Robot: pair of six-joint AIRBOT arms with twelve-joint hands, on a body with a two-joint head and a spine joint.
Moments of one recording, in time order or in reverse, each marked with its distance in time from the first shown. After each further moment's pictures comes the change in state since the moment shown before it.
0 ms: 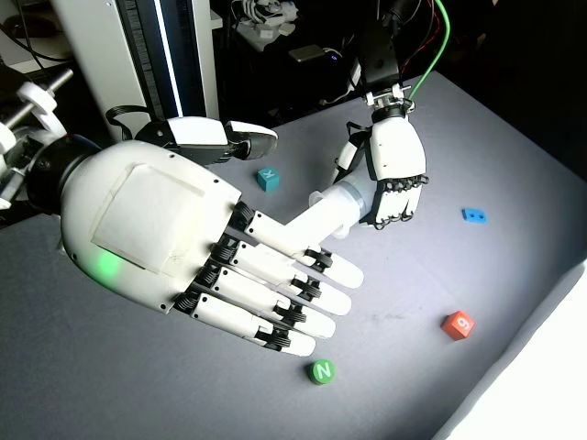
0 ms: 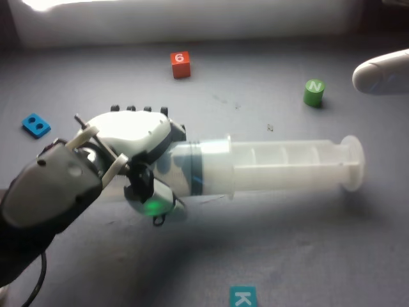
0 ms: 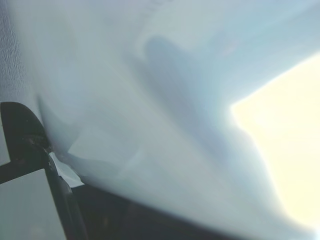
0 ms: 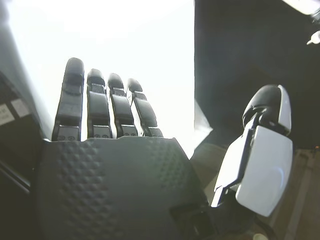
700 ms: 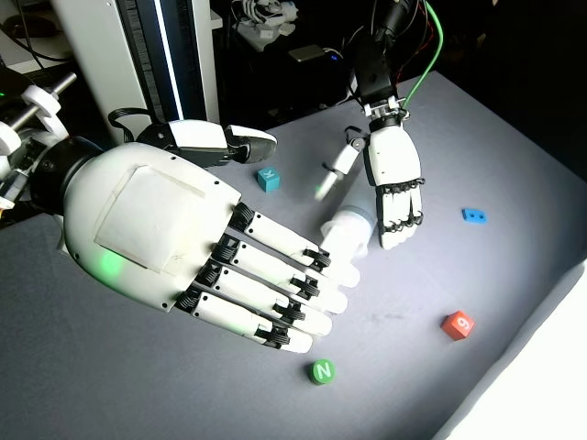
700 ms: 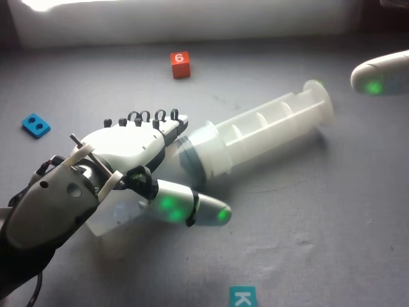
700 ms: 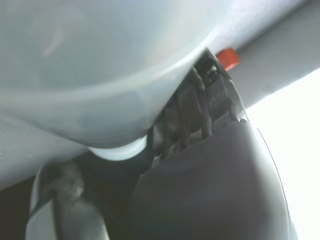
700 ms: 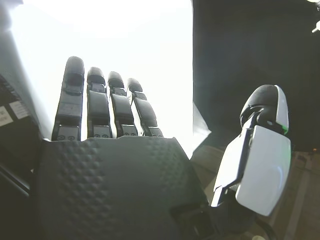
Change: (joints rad) left arm 0.060 -0.019 0.022 0.059 -0.029 -0.077; right arm 0.000 0.000 -0.006 -0.005 0.005 0.000
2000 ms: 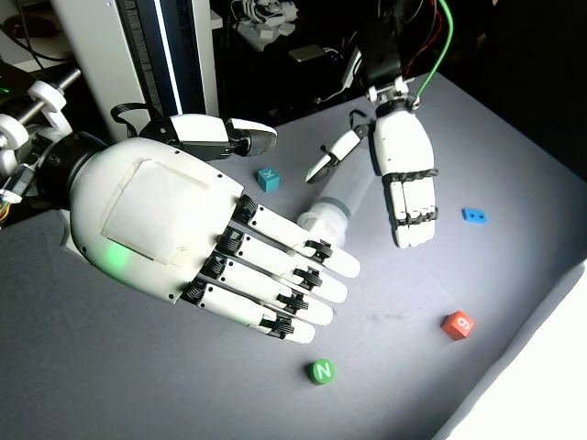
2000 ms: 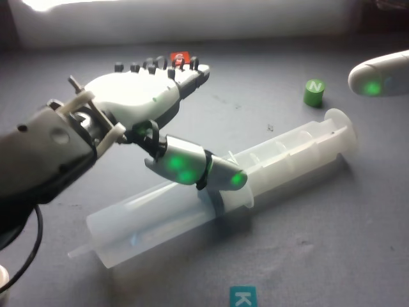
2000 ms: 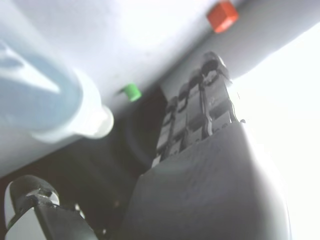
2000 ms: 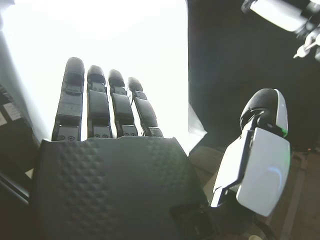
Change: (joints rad) left arm -0.203 0.098 -0.068 -0.010 0.125 0.158; right arm 0.000 0.000 -0.006 -0.009 0.005 0.000
